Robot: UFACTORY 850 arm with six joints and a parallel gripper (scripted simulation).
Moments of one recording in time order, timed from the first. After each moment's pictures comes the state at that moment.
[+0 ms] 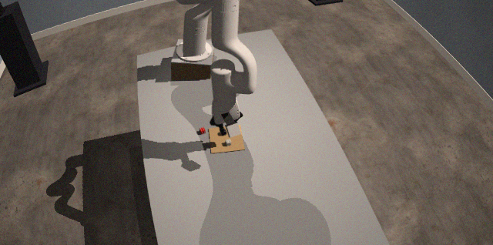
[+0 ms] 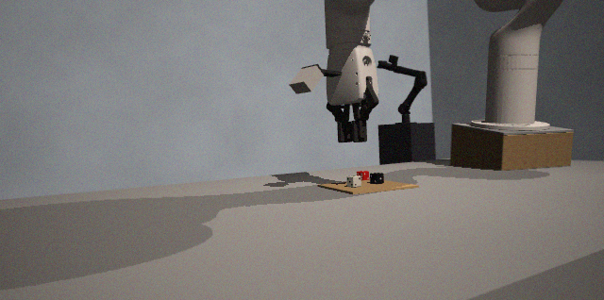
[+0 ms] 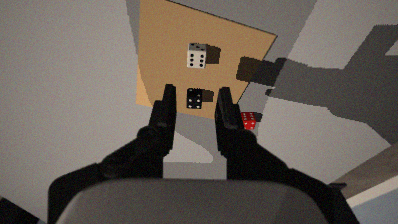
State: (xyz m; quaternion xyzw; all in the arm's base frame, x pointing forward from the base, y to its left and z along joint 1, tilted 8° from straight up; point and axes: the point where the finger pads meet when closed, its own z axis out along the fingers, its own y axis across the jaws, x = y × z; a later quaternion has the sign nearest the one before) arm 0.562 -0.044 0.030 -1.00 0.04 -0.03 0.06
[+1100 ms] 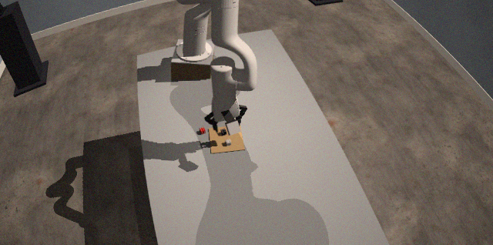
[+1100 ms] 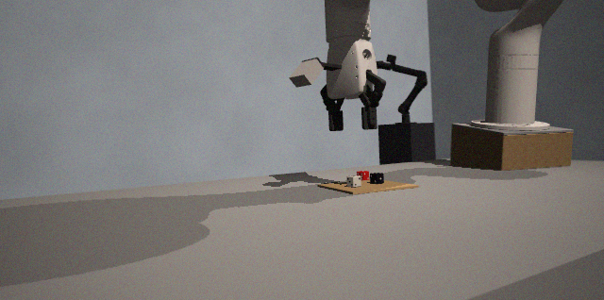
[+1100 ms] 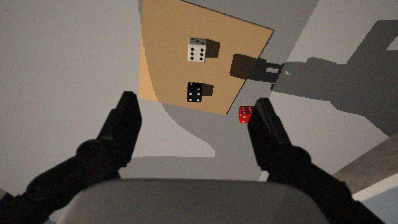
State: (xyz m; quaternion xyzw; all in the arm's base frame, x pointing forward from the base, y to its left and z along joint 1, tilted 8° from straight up) arm 0.560 -0.045 0.042 -1.00 0.04 -0.03 0.06
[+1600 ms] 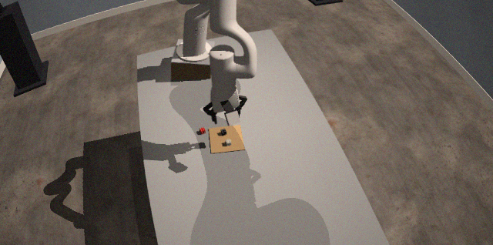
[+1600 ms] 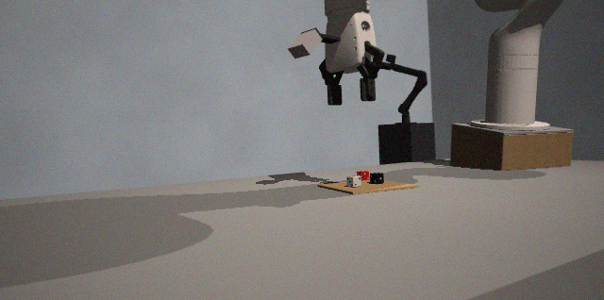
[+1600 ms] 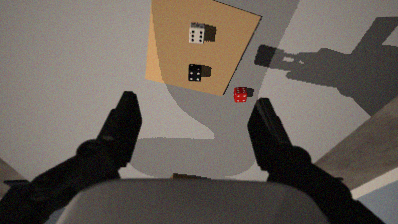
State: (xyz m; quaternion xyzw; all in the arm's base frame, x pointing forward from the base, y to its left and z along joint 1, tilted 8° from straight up) arm 0.558 -0.052 0.093 -1.00 0.04 -0.03 0.06
